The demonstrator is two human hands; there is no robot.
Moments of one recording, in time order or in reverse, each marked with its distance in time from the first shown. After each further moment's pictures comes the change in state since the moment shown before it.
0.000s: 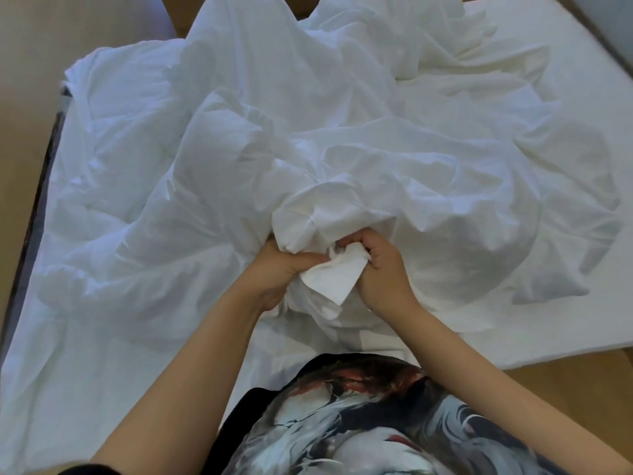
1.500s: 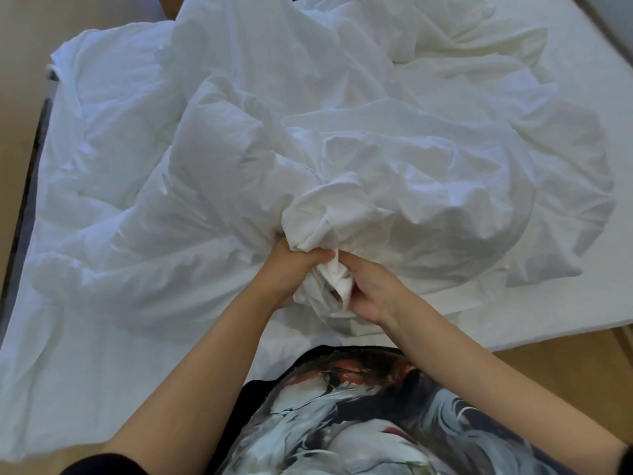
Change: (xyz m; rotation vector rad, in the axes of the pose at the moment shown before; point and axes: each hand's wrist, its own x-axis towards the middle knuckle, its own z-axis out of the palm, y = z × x) left_hand -0.013 -0.027 0.014 0.006 0.050 -0.072; right_hand -0.017 0.006 0.022 0.862 -0.015 0.903
